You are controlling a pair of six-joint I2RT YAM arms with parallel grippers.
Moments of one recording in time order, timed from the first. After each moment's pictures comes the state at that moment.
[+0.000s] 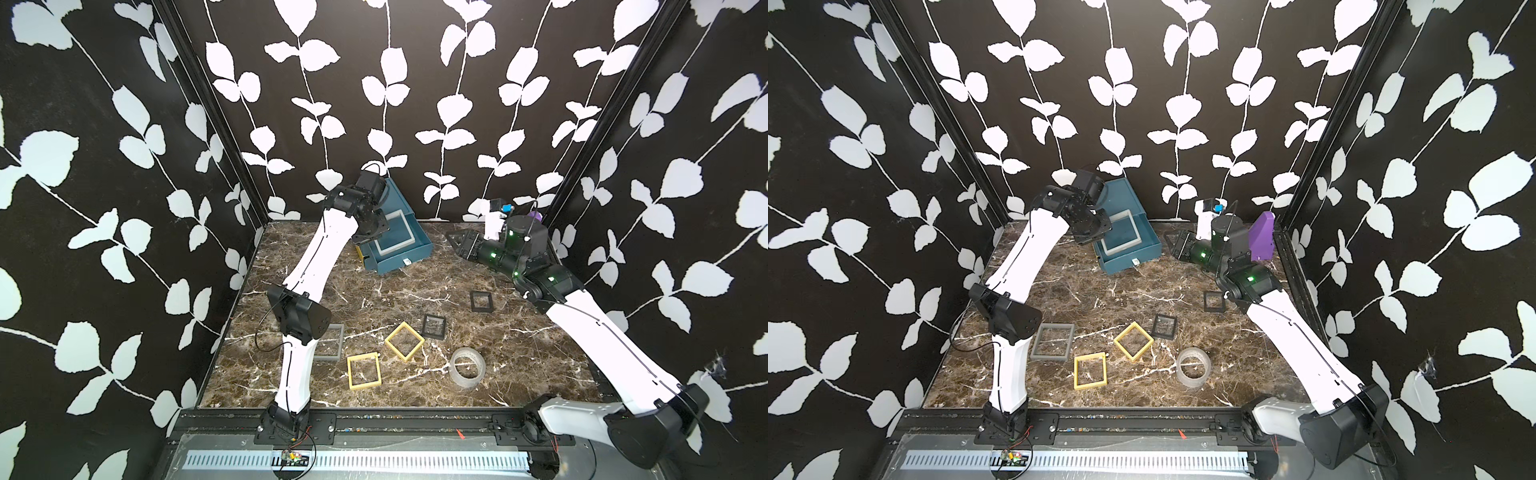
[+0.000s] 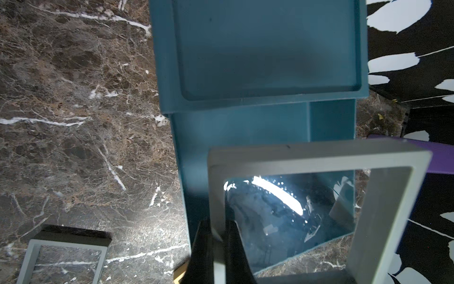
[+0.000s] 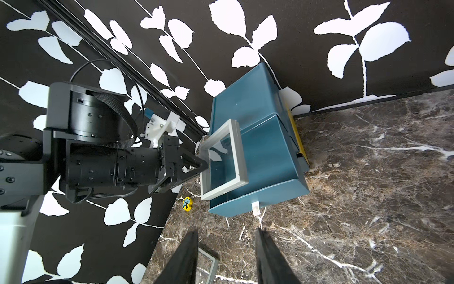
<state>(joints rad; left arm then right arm) -0.50 2.13 2.49 -1.40 -0.07 -0.77 0.47 1.25 1.30 -0.34 -0.23 0.62</state>
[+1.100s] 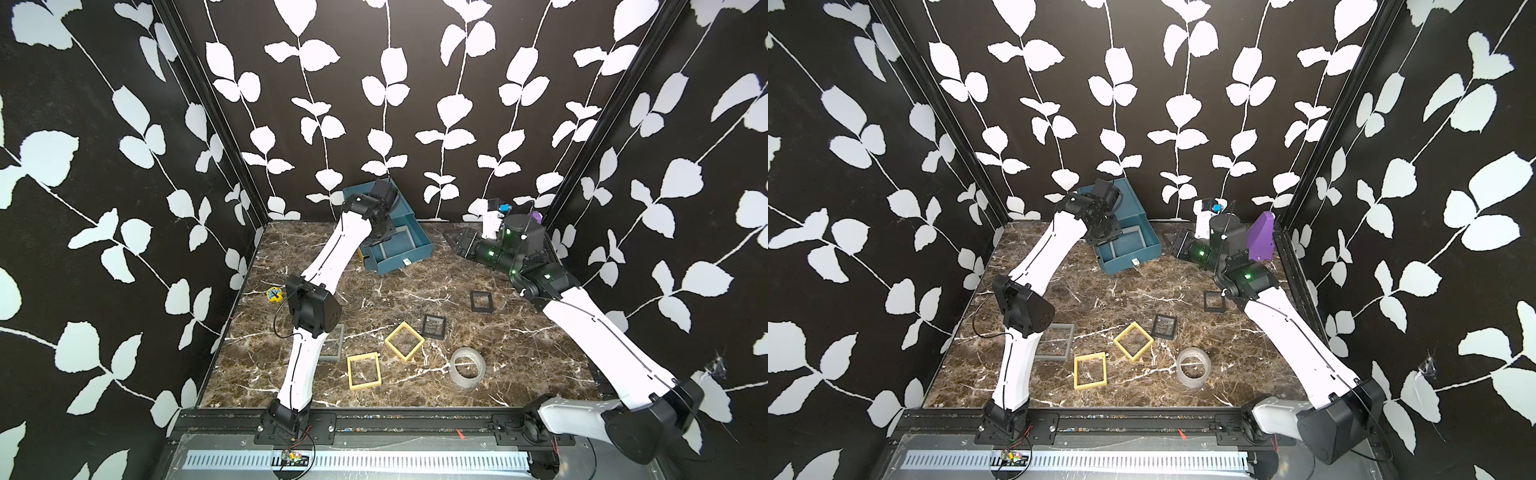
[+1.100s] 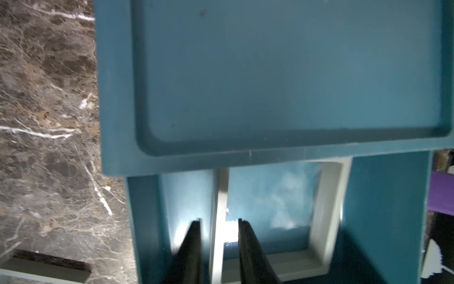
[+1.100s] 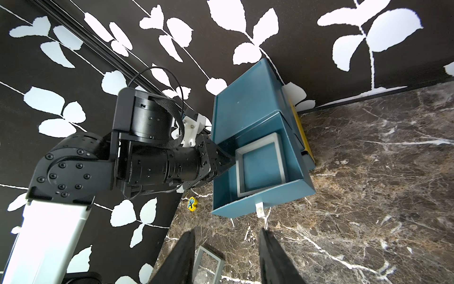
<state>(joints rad) -0.52 2.25 2.50 -1.33 -0.16 -0.81 0.47 1.28 1.30 -0.32 -0.26 0.66</state>
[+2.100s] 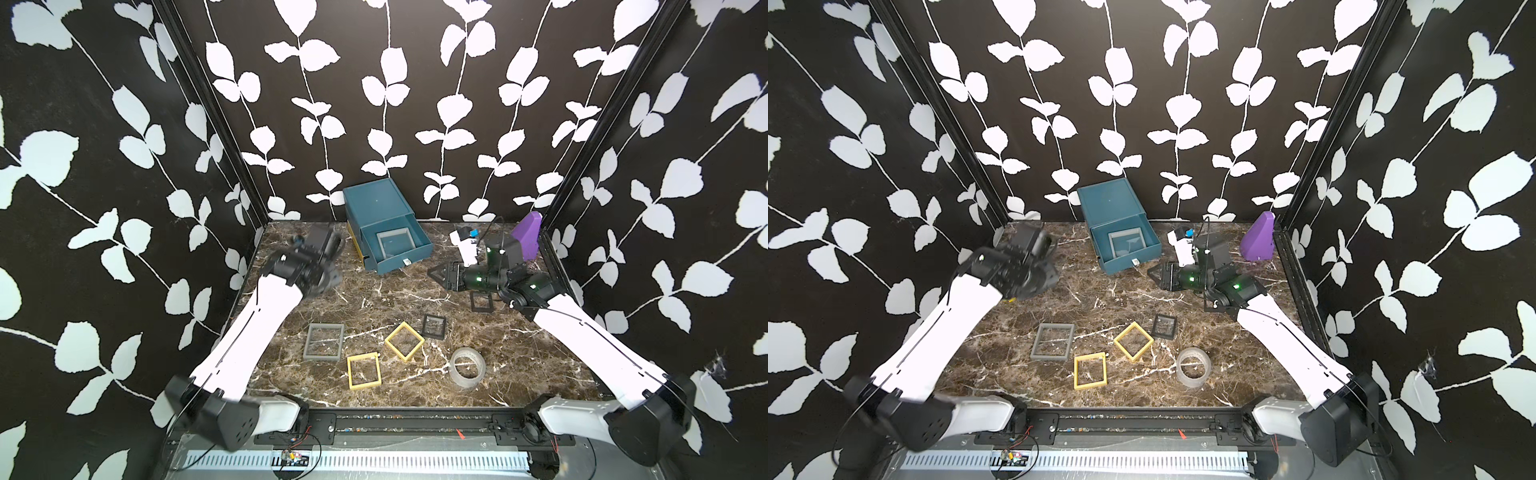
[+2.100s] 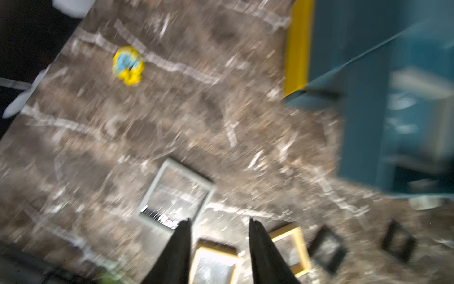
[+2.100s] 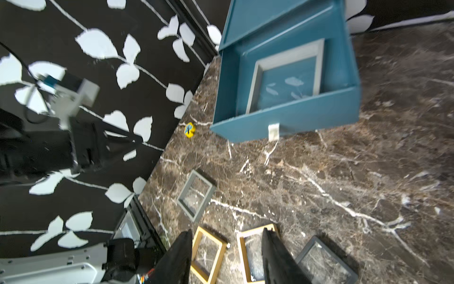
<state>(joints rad) -0.43 1.25 1.34 -1.23 -0.27 -0.88 0.55 1.26 1.16 -0.44 -0.44 0.43</state>
